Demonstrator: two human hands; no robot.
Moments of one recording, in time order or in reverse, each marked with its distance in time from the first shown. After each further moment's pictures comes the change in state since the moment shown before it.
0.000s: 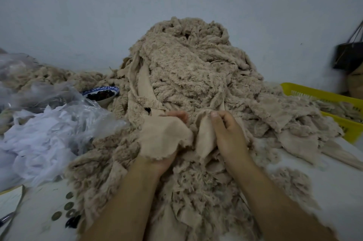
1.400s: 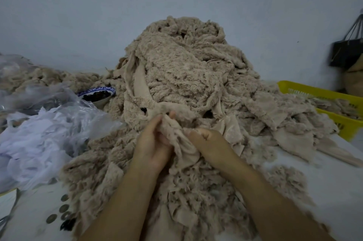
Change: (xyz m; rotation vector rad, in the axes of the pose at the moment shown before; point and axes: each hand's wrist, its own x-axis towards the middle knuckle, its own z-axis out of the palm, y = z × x) left_hand 0.001 0.019 0.014 -0.843 0.190 -0.090; right_hand -0.010 0.002 0.005 -0.068 -0.433 -0.020
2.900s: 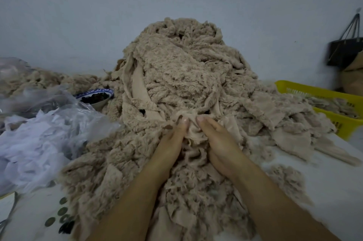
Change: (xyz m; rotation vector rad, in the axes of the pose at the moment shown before) left_hand -0.025 -0.019 0.008 1.028 -0.160 0.149; right_hand 0.001 -0.013 -0.003 0.586 0.106 0.202
